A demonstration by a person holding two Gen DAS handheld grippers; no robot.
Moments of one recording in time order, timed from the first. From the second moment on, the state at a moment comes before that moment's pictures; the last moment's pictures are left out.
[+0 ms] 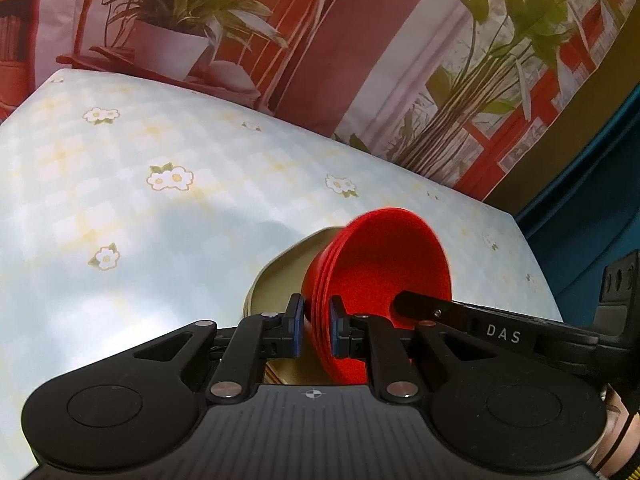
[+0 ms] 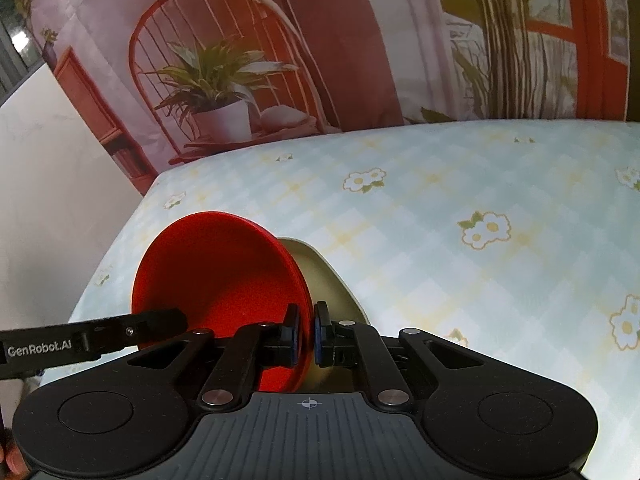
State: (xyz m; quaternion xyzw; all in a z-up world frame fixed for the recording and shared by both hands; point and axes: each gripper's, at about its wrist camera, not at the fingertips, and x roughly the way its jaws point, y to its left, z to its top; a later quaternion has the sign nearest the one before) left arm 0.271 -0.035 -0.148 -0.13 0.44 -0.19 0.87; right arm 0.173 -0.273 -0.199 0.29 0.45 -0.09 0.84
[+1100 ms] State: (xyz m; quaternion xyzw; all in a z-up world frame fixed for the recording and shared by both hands) left arm 0.262 -0.038 -0.131 -0.07 0.42 -0.17 0.89; right arm 0.163 -0.262 -0.169 0.24 0.43 -0.11 0.86
